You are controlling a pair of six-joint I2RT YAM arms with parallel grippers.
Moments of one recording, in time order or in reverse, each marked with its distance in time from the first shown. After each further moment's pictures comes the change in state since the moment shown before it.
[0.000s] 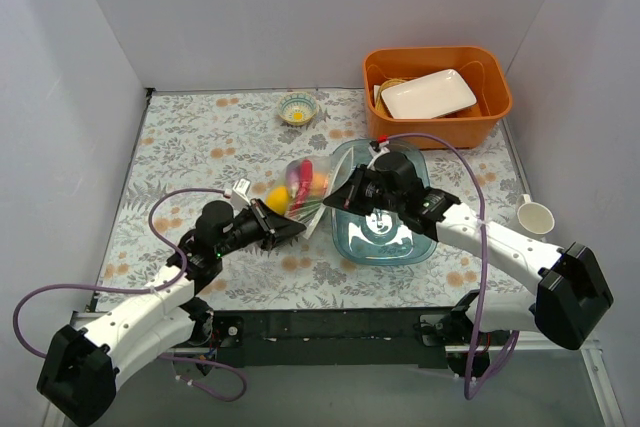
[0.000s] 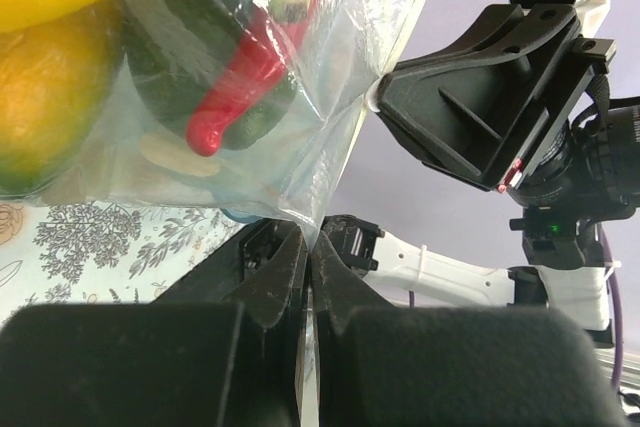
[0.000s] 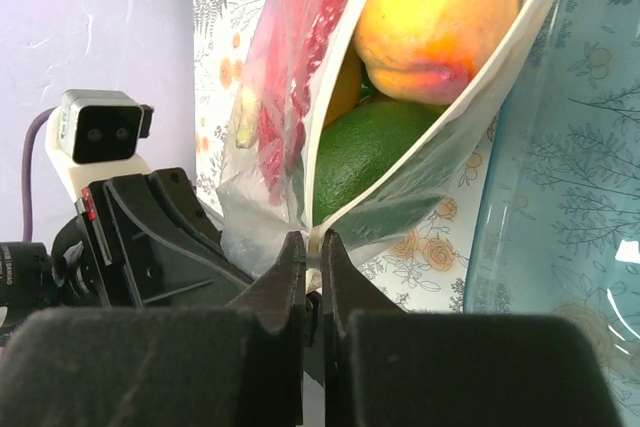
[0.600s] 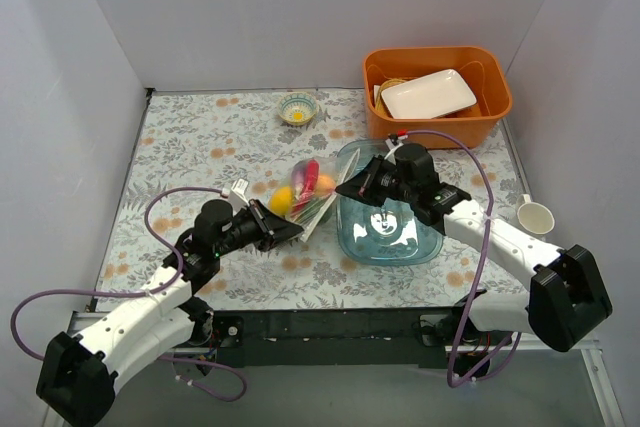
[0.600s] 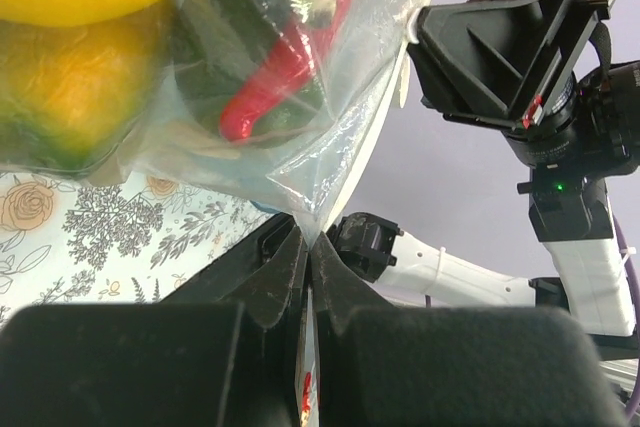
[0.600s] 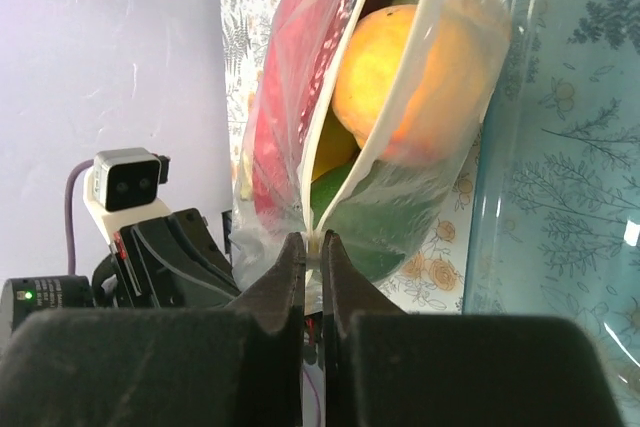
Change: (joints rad) left arm 0.001 -0.033 0.040 -0.126 -0.022 0.056; right arm -0.154 0.000 -0.040 0.073 -0.134 0.050
